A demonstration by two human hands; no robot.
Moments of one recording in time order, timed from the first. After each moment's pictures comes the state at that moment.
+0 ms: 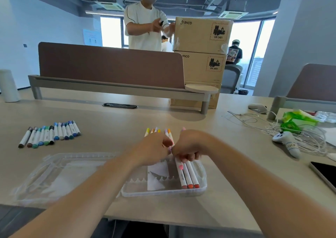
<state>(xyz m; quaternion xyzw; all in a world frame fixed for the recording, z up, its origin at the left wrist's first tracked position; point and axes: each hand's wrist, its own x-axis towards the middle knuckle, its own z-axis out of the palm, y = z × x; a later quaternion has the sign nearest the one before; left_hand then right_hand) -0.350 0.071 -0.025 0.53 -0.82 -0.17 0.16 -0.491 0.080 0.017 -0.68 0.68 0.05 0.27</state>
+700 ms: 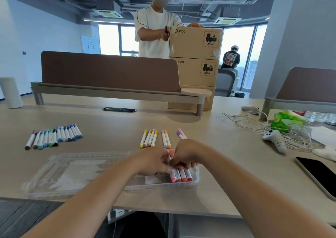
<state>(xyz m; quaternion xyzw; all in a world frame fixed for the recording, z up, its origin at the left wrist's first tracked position) -0.349 0.107 -0.027 0.48 -0.84 -0.25 0.06 -0.497 0.109 0.001 -0.70 0.68 0.04 0.20</state>
